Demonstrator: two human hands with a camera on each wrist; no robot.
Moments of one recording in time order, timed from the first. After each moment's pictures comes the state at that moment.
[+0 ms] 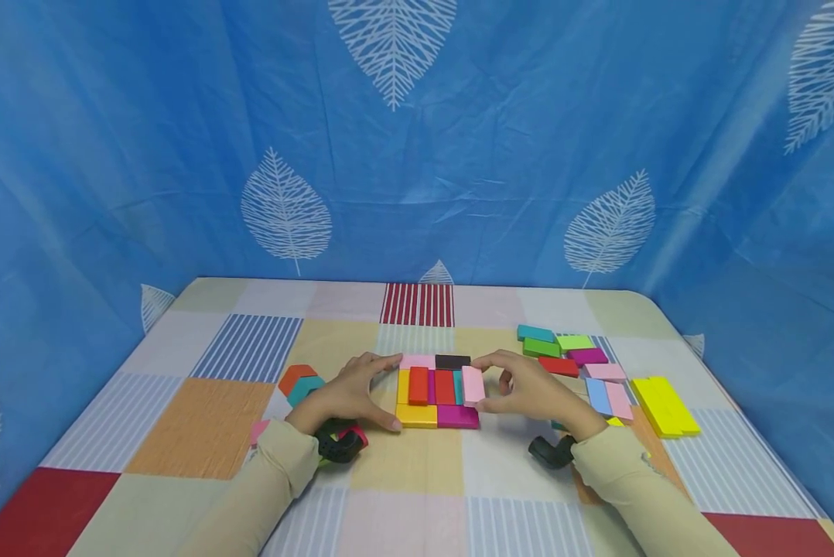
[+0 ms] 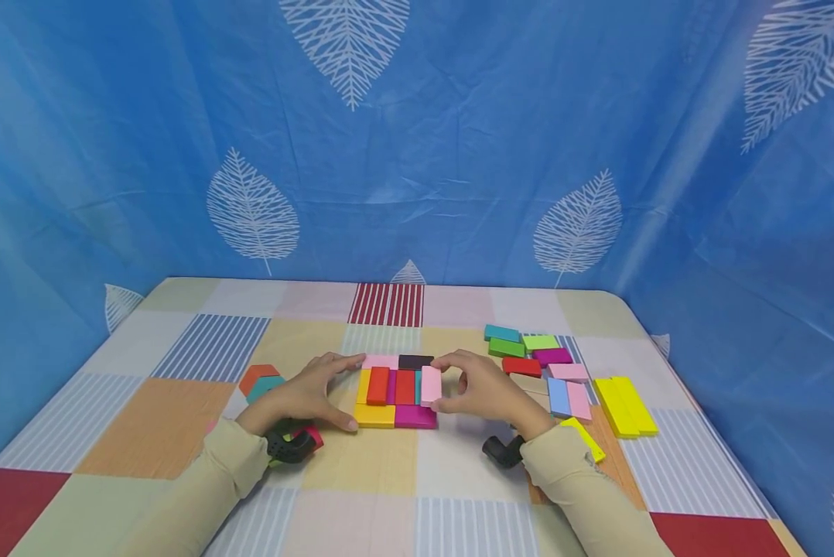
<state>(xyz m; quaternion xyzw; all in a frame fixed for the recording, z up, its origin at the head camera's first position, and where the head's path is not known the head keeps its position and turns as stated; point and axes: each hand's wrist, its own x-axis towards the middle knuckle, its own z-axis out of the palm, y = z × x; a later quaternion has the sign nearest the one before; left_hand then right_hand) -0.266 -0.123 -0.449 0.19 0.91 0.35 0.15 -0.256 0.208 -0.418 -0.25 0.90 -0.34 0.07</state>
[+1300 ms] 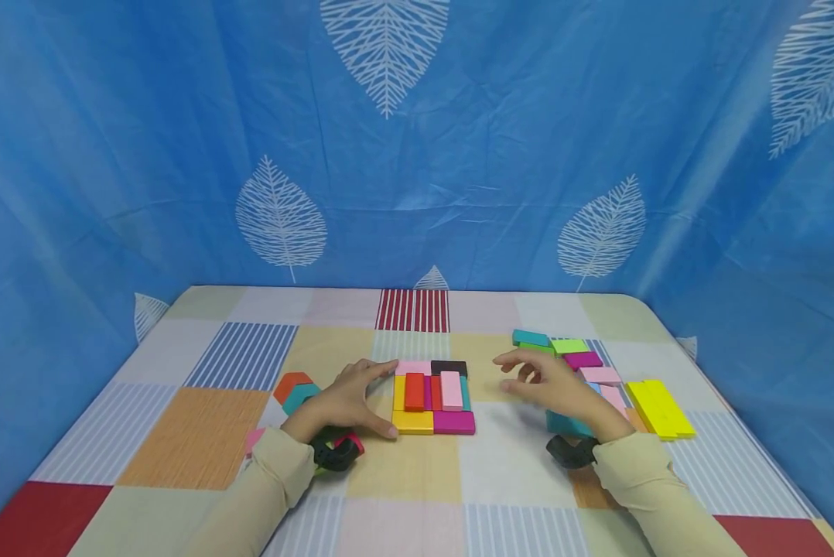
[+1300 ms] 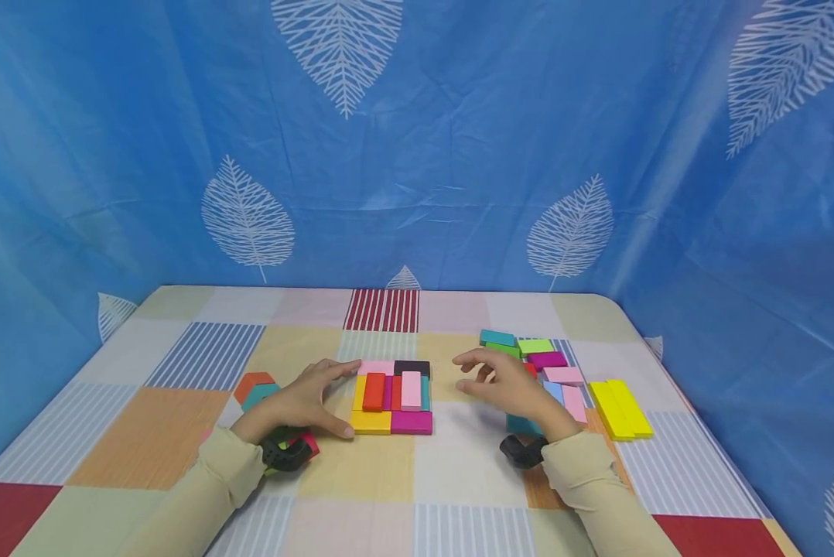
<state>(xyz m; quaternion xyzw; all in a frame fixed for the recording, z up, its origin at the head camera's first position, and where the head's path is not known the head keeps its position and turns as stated) -0.263 -0.119 -0.451 0.18 0.91 0.35 0.14 -0.254 0.245 -0.410 -0.22 0.89 -0.40 0.04</state>
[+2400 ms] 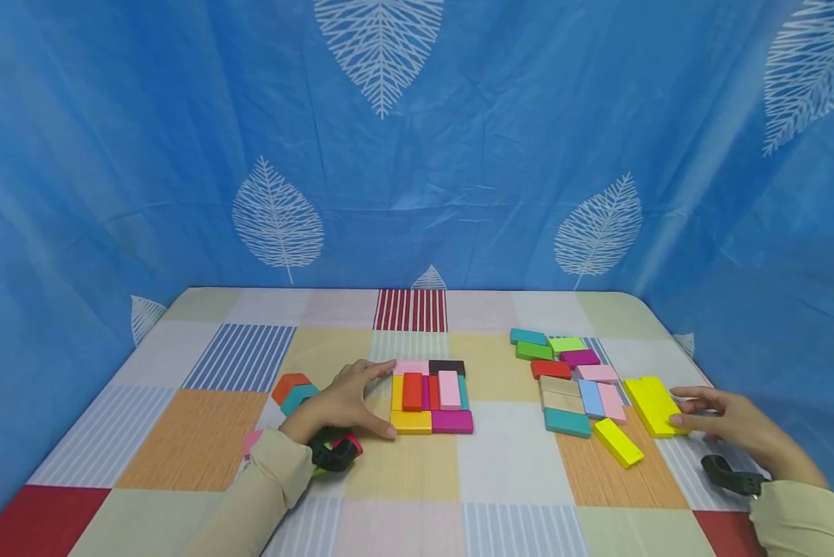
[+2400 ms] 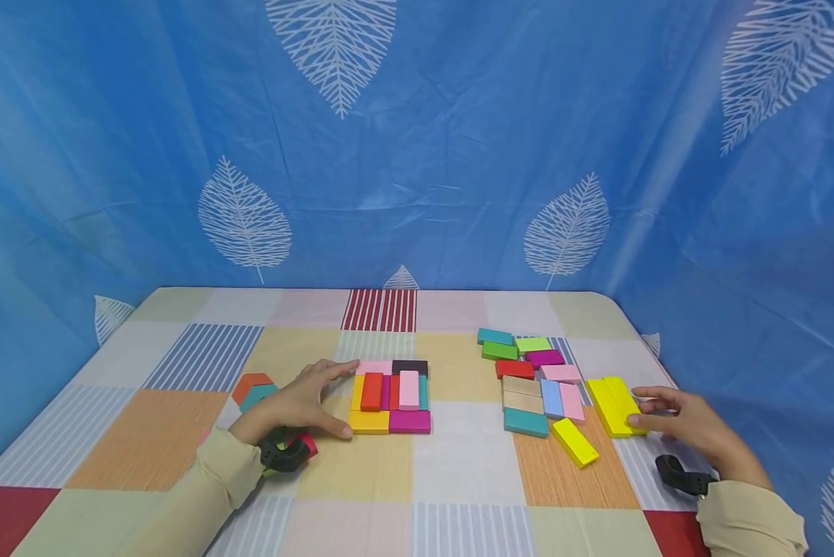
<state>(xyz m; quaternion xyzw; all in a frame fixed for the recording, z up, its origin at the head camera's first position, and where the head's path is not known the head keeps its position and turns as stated) -0.263 -0.120 -0.452 0.19 0.91 0.34 0.14 -0.213 0.475 -0.431 0.07 0.94 -0.32 0.11</state>
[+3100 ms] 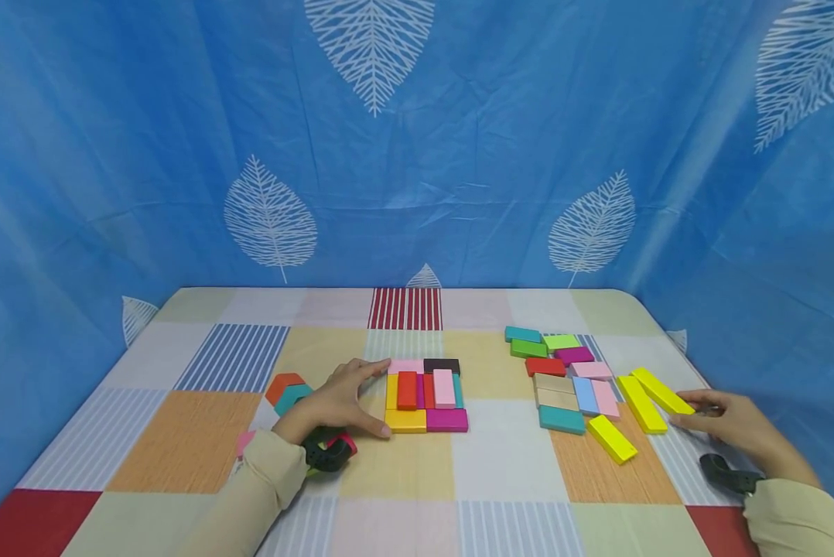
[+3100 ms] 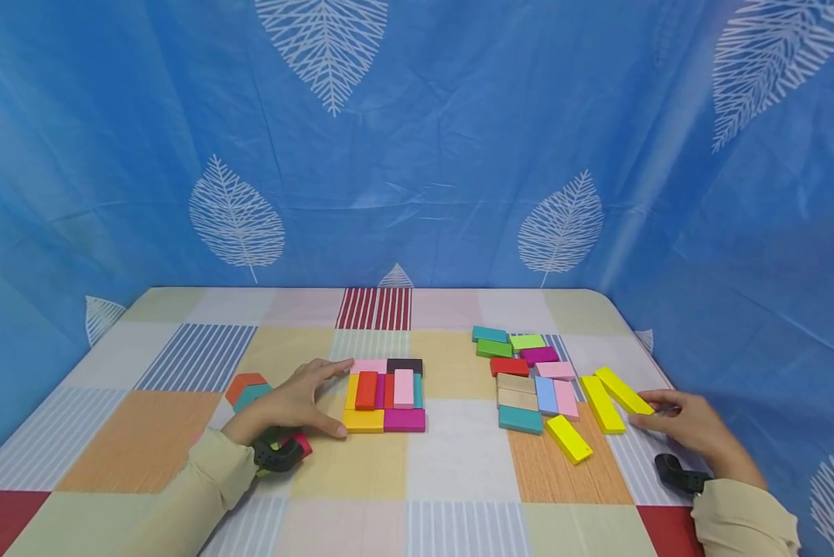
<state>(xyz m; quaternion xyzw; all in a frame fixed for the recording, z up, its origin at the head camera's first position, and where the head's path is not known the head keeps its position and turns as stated) -0.264 -0.121 -0.452 0.20 0.91 0.34 0.14 -0.210 0.489 -0.446 0.09 0.95 -0.29 0.06</state>
